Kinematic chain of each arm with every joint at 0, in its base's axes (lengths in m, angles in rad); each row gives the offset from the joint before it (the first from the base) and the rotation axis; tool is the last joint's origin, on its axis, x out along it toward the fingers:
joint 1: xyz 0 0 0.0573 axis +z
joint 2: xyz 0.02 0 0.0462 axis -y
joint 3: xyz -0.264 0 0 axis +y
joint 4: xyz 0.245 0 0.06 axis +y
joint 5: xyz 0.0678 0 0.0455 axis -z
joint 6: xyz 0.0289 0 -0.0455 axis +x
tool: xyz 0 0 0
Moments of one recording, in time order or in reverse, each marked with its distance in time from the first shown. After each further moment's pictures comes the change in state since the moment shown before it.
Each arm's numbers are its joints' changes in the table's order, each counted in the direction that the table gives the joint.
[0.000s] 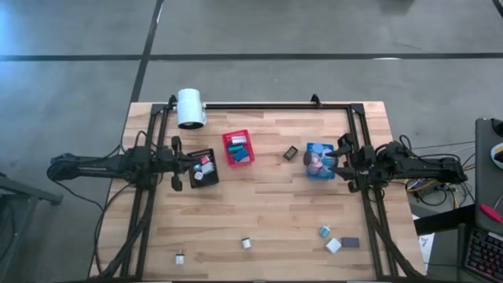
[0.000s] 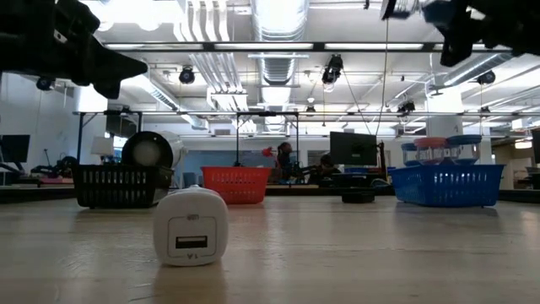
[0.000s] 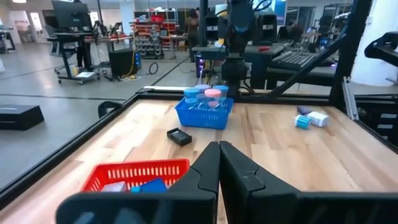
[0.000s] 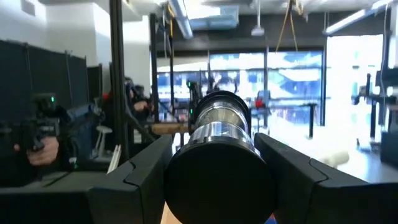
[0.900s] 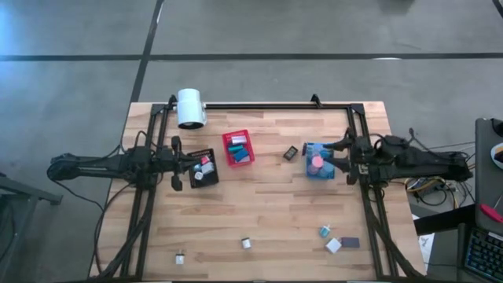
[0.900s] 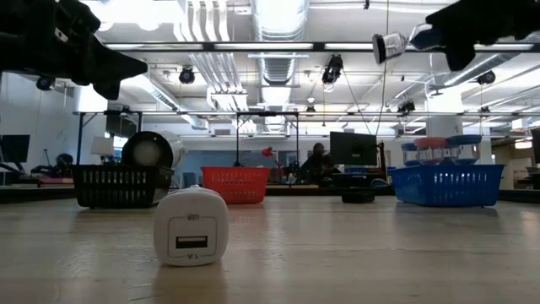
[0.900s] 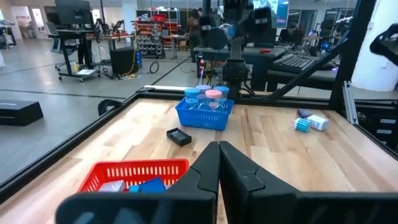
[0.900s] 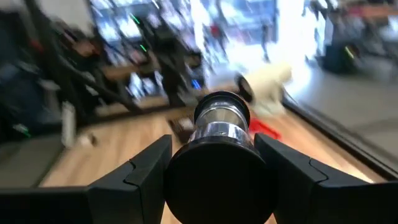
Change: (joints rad) left arm 0.000 -0.001 -0.002 0.000 -0.006 -0.026; right arm 0.000 -0.138 -0.298 0.523 0.209 0.099
